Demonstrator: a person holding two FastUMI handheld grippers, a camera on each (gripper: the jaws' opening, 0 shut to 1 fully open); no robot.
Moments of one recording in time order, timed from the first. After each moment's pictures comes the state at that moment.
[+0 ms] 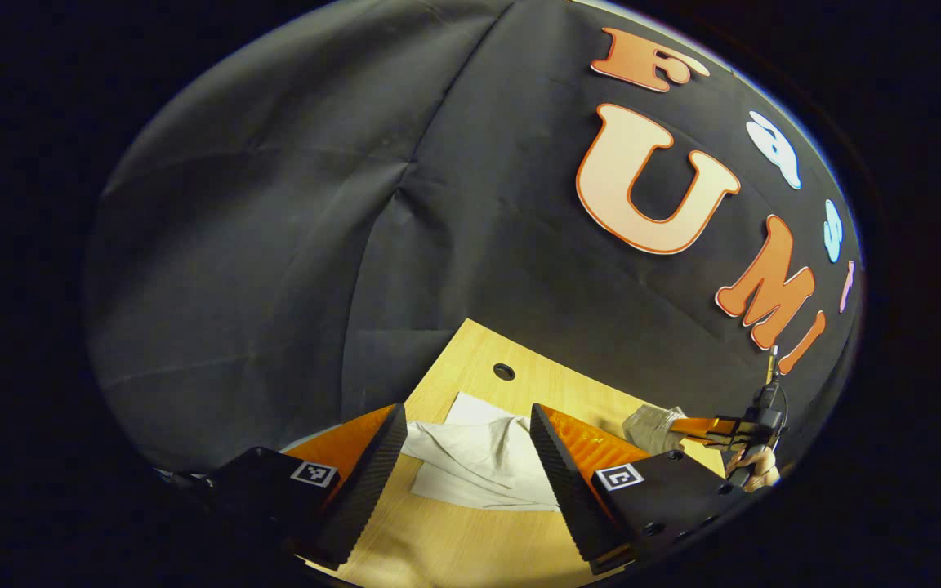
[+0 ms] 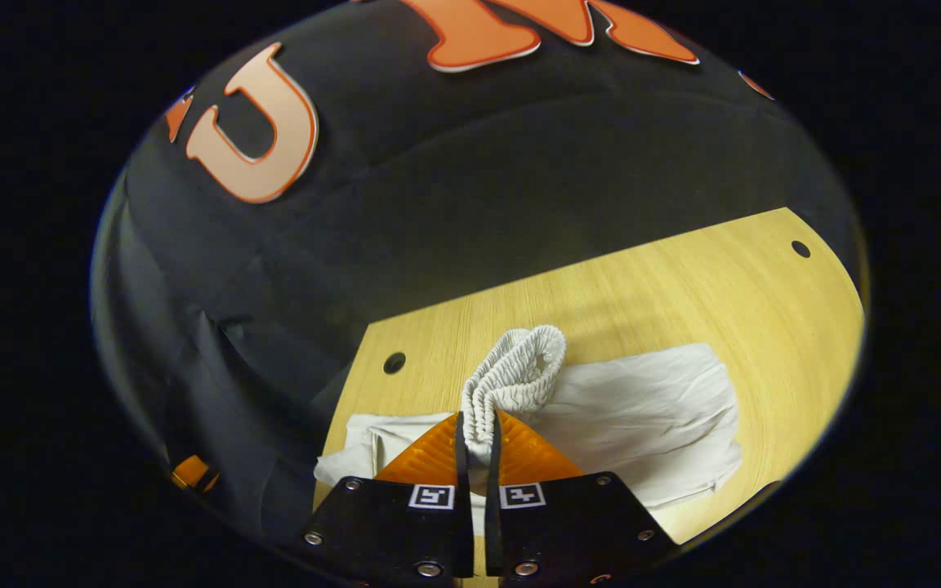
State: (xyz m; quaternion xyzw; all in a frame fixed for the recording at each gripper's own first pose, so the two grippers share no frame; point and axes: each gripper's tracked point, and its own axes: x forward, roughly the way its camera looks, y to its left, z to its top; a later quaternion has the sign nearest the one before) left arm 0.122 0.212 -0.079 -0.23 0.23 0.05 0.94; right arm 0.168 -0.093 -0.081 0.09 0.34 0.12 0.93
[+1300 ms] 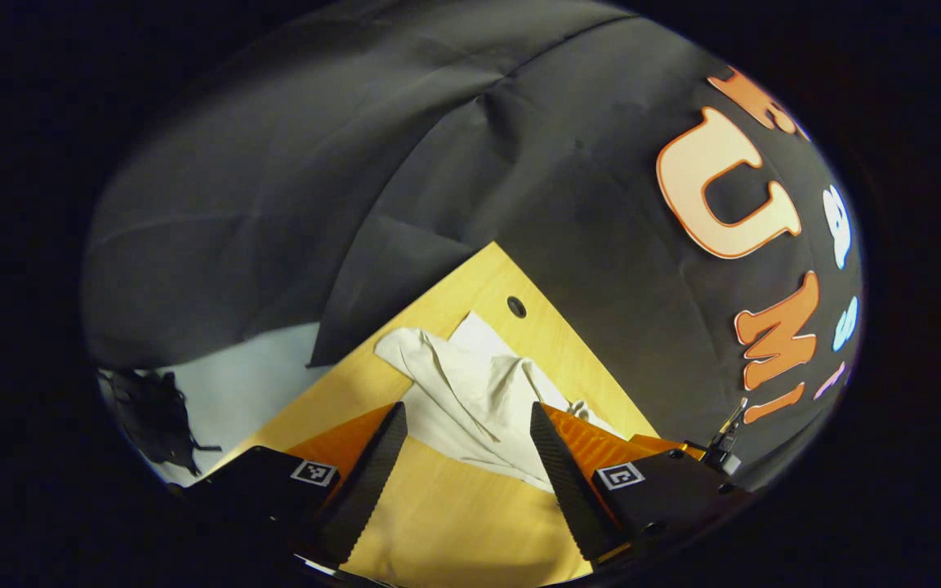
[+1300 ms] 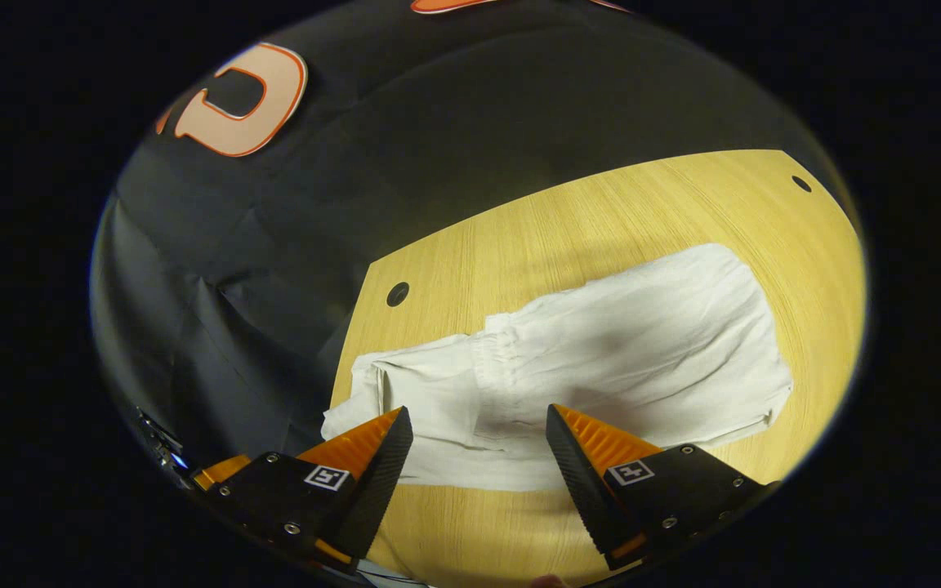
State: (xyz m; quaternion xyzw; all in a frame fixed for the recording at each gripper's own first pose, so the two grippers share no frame) left arm 0.107 0.172 -0.177 -0.41 0.34 0.04 0.84; right arm 0.133 -0.113 -0.063 0.14 0.42 0.13 0.89
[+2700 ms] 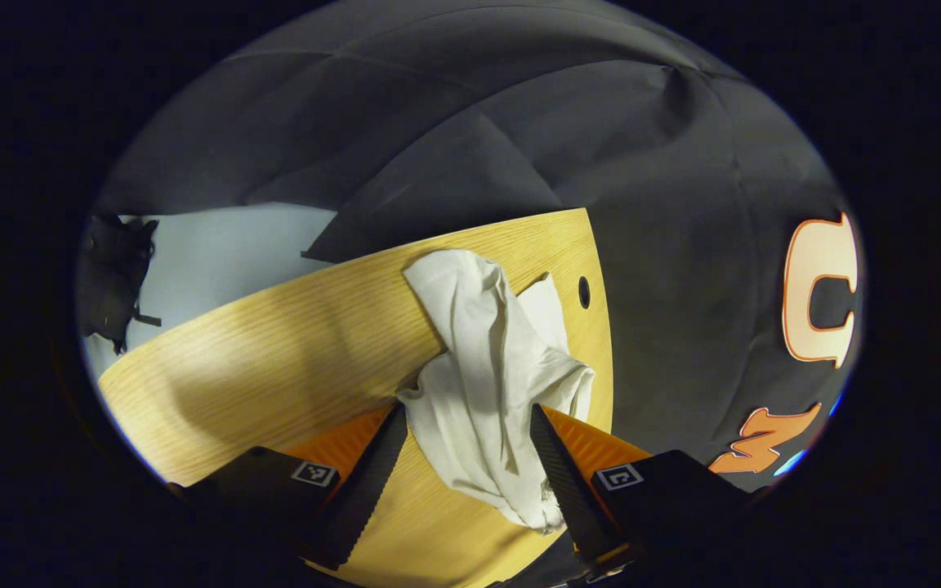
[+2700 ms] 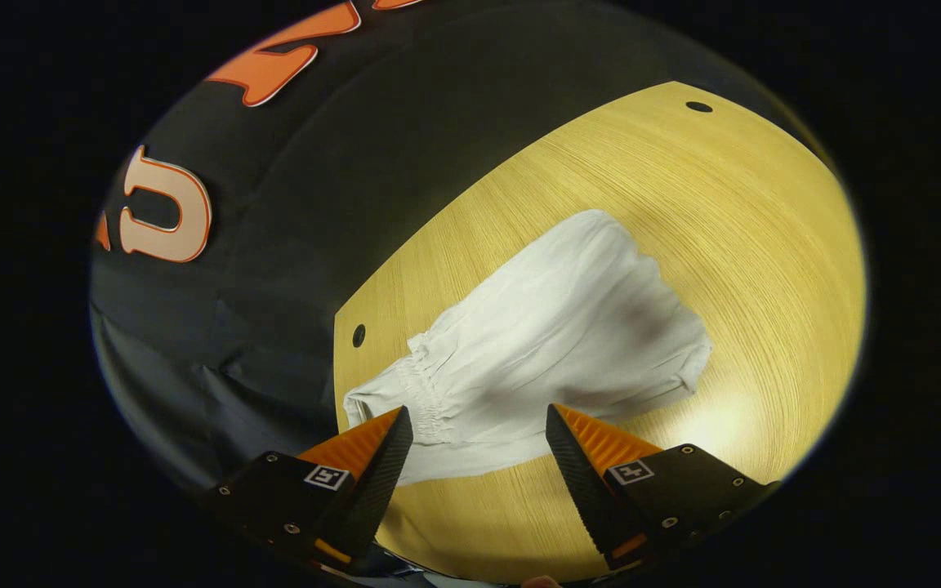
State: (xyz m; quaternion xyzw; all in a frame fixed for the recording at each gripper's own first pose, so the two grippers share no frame) left arm 0.181 0.144 -0.287 -0.57 0.40 0.09 0.71; right arm 0.118 -0.210 -0.055 0.27 0.43 0.05 0.86
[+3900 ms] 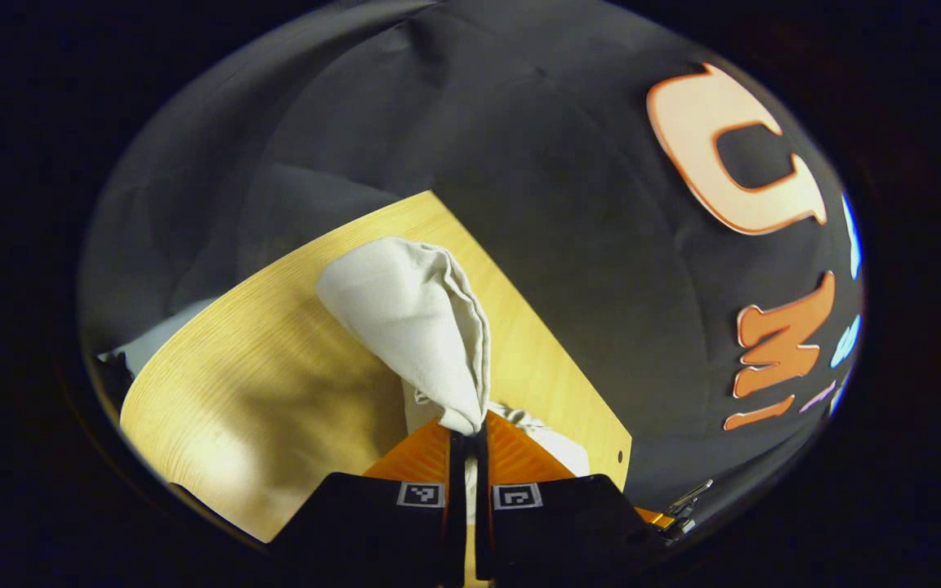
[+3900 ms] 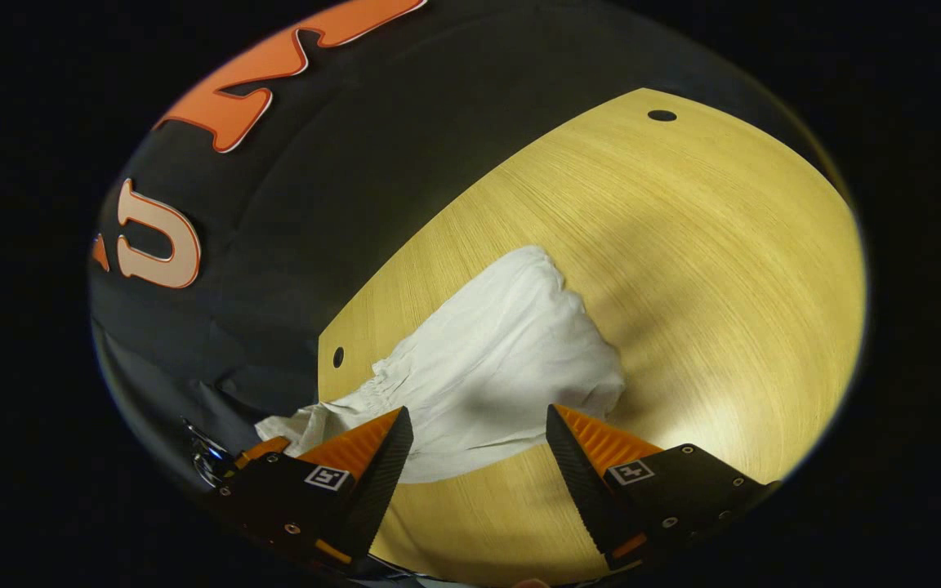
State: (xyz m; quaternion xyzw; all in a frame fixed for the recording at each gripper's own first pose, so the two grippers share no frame) left arm 0.256 0.045 -0.143 -0.40 0.36 -0.04 0.84; right arm 0.117 -0.293 -0.046 0.27 0.41 0.03 0.87
